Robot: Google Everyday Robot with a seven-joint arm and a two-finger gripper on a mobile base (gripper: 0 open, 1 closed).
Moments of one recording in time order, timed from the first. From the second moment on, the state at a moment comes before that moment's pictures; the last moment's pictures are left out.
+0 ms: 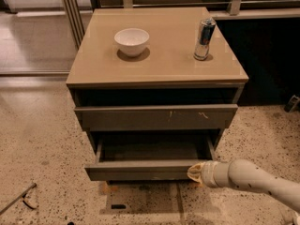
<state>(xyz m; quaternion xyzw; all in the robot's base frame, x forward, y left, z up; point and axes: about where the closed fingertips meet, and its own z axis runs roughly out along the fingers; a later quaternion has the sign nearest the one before) 0.517 -0.182 0.427 -0.59 0.72 0.07 0.35</state>
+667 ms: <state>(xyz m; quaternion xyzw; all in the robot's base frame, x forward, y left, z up) 0.538 -0.180 0.419 -0.60 0.69 0.02 0.40</state>
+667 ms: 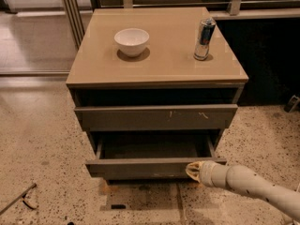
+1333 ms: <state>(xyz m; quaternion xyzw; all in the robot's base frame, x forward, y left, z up) 0.571 -0.188 0.408 -0.59 0.67 -0.02 0.45</state>
